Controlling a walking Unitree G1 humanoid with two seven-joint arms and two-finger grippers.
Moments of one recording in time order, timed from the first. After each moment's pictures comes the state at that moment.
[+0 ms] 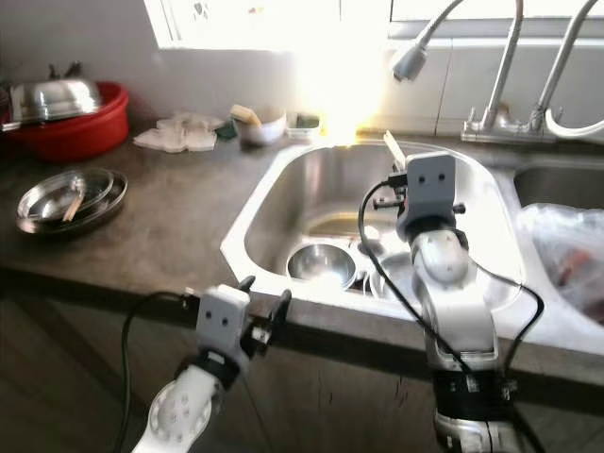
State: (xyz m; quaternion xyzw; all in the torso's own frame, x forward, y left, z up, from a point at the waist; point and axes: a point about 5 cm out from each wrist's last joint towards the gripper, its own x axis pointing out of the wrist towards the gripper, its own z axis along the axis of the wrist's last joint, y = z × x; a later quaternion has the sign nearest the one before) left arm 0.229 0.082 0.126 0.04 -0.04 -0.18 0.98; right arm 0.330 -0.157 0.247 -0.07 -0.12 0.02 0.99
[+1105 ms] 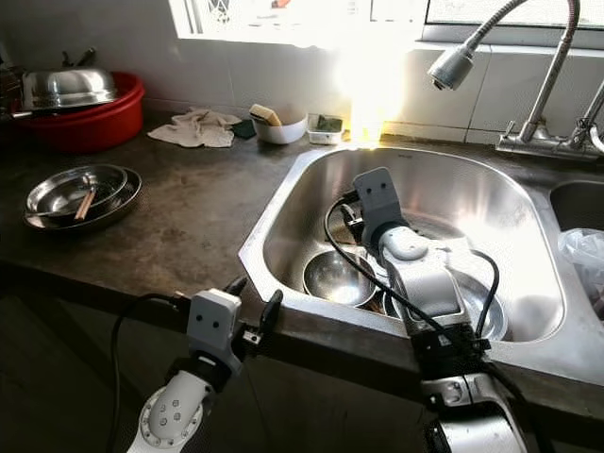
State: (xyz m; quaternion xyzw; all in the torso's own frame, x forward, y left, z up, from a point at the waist) left arm 0.224 0.088 0.123 0.04 -0.04 -0.18 0.98; right arm 0.355 -0.137 0.199 -0.11 0.06 0.10 0.99
